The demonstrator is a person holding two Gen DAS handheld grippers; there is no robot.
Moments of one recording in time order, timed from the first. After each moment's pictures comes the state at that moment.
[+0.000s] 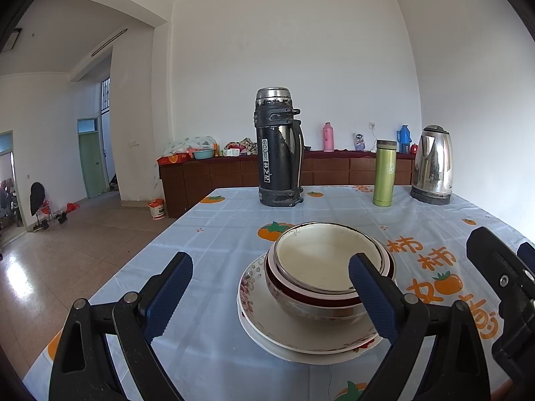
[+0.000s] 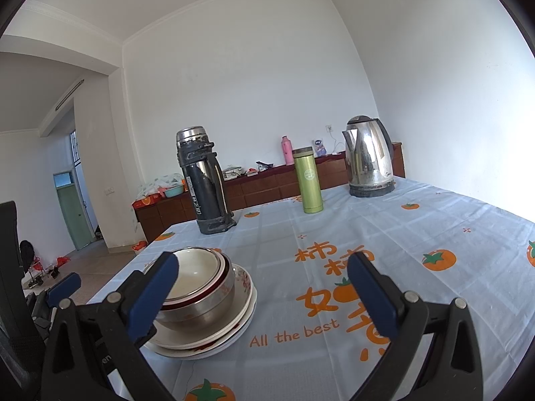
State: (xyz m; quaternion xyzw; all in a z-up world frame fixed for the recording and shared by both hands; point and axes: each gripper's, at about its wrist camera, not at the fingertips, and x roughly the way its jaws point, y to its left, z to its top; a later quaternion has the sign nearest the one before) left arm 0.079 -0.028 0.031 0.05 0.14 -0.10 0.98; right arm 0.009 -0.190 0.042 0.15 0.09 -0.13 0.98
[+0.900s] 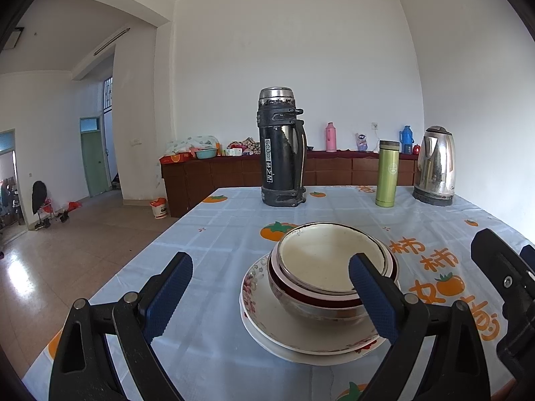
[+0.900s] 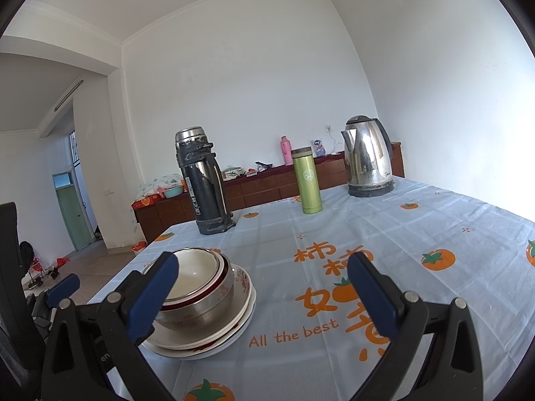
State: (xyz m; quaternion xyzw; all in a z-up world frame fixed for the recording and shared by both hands) left arm 0.080 -0.026 0.030 0.05 0.14 -0.09 0.98; right arm 0.008 -0.191 0.042 0.15 0.09 -0.13 0.98
